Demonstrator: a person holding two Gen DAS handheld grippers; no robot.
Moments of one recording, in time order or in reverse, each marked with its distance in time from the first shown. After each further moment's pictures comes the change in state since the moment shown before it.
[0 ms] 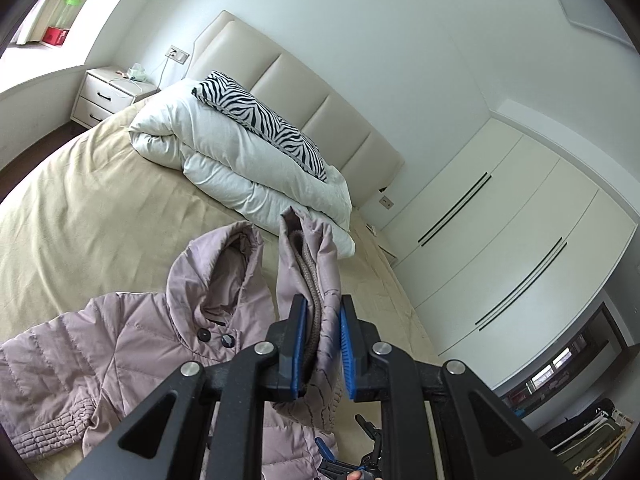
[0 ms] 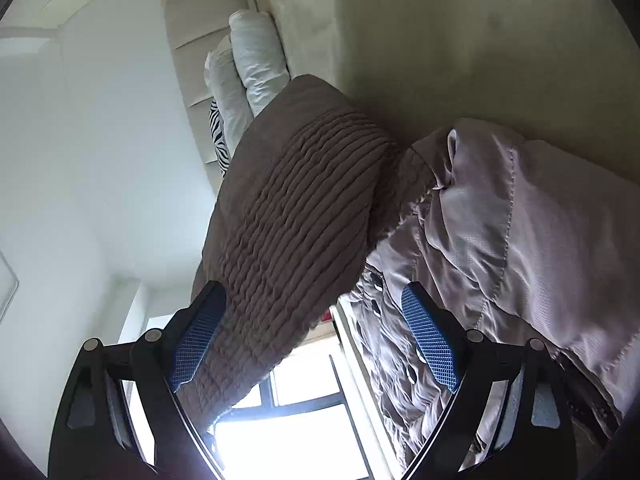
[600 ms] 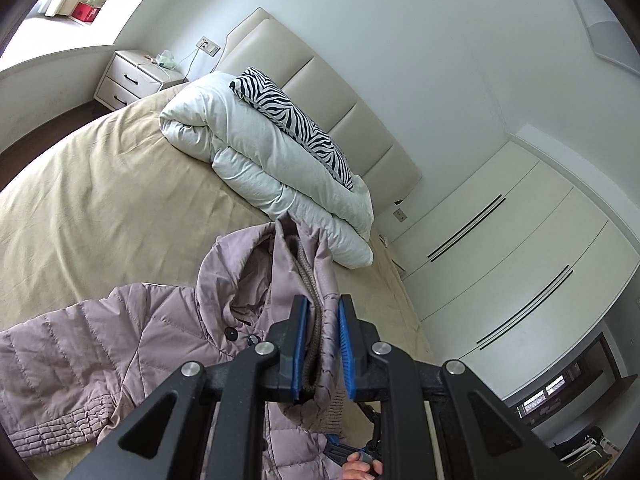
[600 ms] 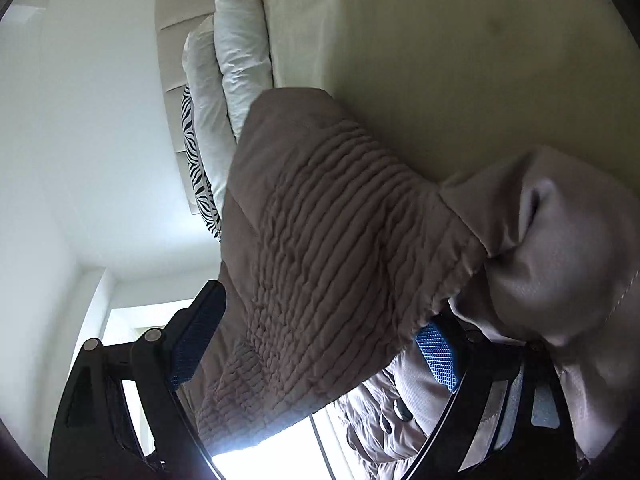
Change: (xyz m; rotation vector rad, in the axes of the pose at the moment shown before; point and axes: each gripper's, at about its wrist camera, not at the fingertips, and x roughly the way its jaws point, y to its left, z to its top) left arm -0.004 0.058 -0.001 -0.086 -0.013 0.027; right arm 0.055 0.010 0.024 -0.127 0.001 -0.107
